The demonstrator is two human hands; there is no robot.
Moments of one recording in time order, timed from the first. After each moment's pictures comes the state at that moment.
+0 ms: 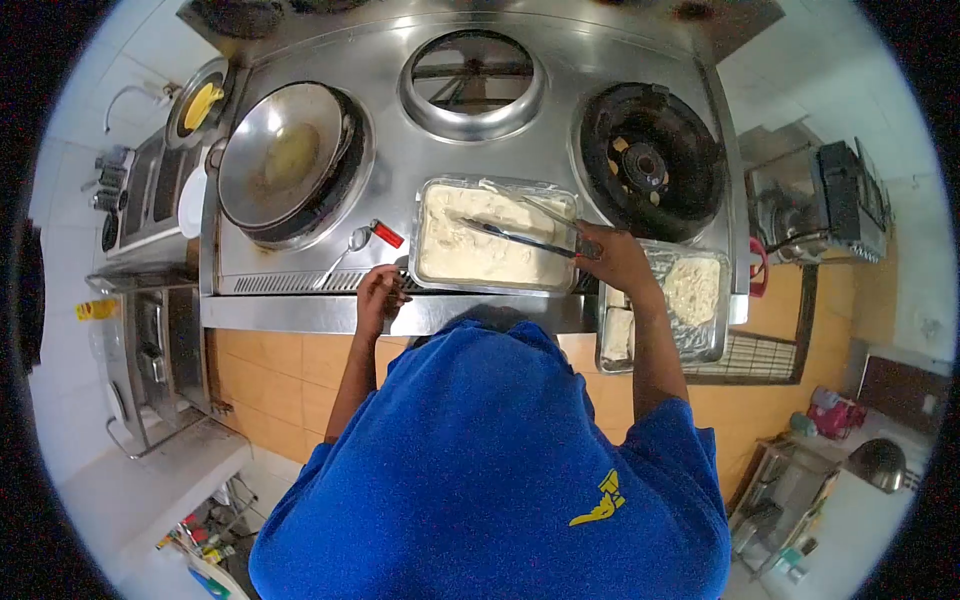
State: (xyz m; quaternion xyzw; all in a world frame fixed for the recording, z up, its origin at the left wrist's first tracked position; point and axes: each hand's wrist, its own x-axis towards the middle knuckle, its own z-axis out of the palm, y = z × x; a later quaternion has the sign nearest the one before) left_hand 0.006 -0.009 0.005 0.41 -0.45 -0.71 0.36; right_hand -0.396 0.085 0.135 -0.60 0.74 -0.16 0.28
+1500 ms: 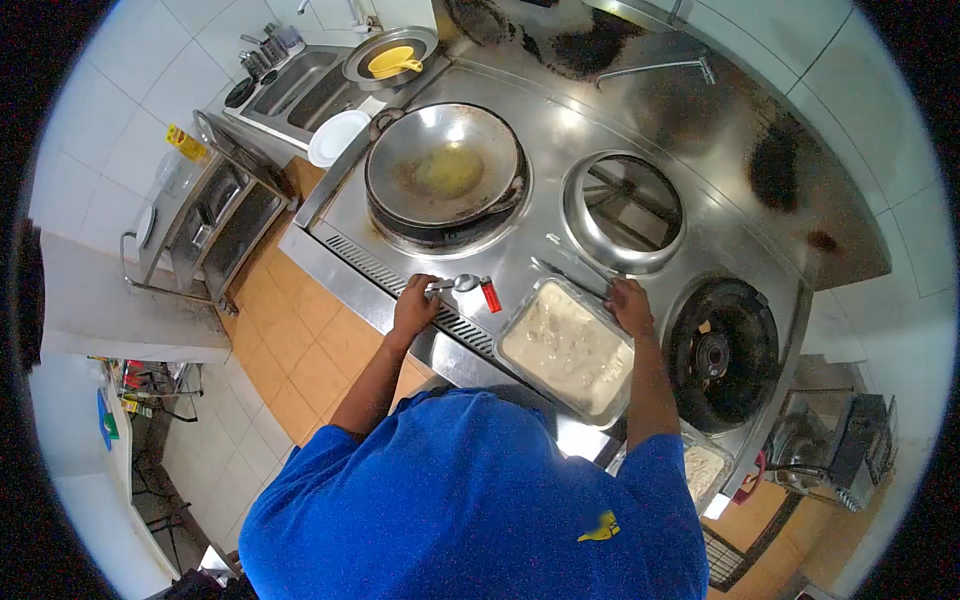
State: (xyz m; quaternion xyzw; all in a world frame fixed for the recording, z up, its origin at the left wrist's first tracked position) left_hand 0.061 -0.061 0.026 0.69 -0.62 -0.27 0.26; right_hand -0.390 -0.123 -0.004 -0.75 0.57 -0.22 0.24
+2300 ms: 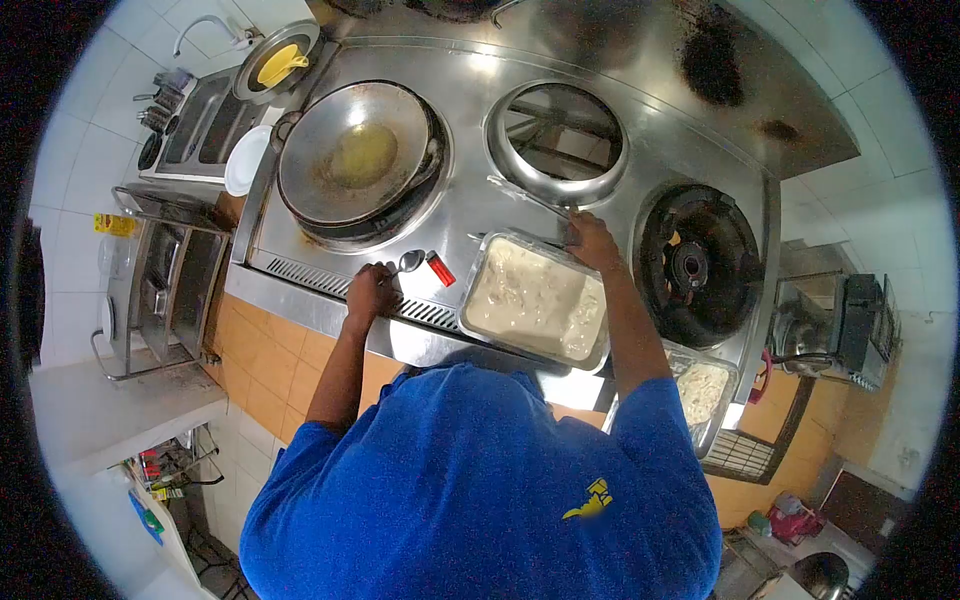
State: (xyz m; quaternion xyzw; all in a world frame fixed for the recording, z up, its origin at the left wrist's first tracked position) left_hand 0.071 -0.099 -0.001 0.67 -0.70 -0.23 0.11; right_hand -0.397 -0.124 -0.010 -0.76 0.60 -0.14 0.20
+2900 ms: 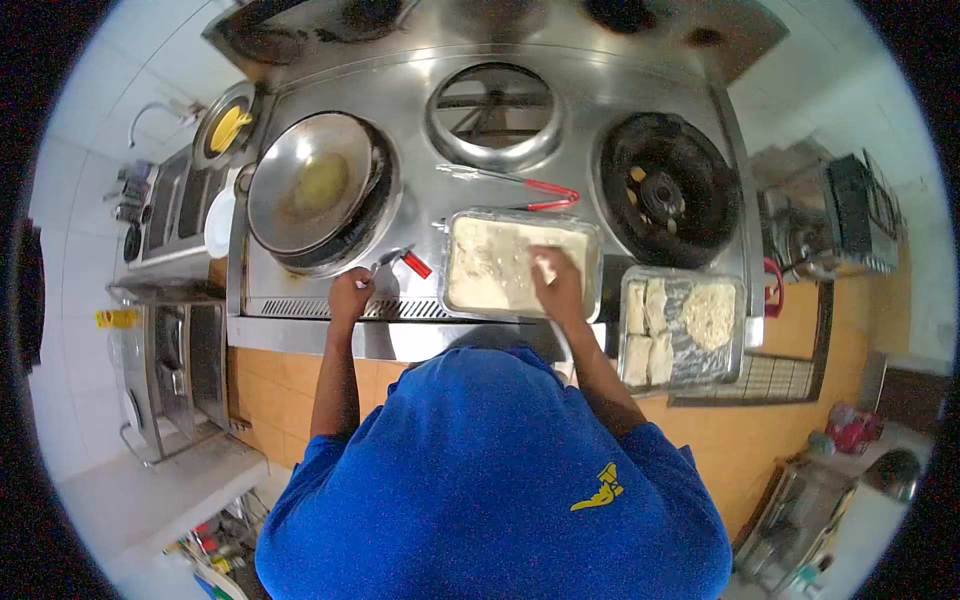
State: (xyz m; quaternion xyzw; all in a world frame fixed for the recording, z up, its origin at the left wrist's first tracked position) left_hand 0.065 -0.110 0.032 0.59 -0.77 -0.21 0.14; right_hand -0.291 0.042 0.065 -0.51 0.68 -0.47 0.22
